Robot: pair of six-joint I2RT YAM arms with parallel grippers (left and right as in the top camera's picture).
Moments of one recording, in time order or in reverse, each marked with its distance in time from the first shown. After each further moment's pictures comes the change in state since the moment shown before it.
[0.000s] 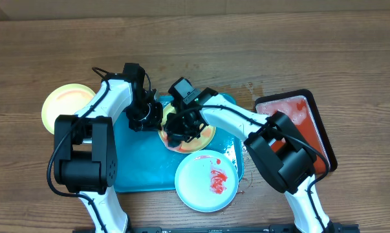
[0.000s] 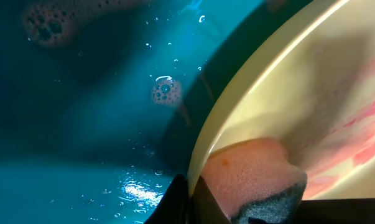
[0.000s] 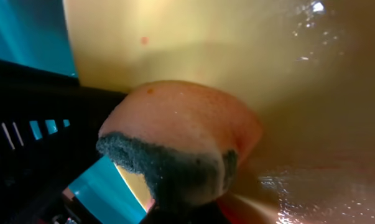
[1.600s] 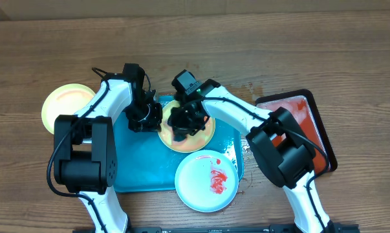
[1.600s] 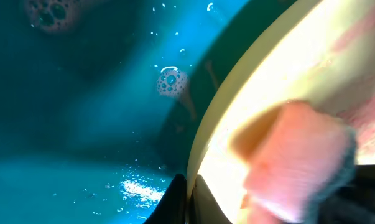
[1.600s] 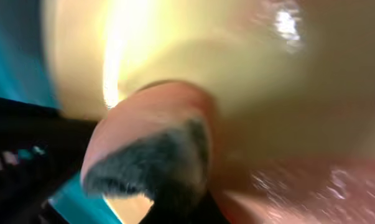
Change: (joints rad) left arm 0.001 0.000 0.000 -0.020 -0.005 0.000; right arm -0.050 0.032 0.101 -0.187 0.086 -0.126
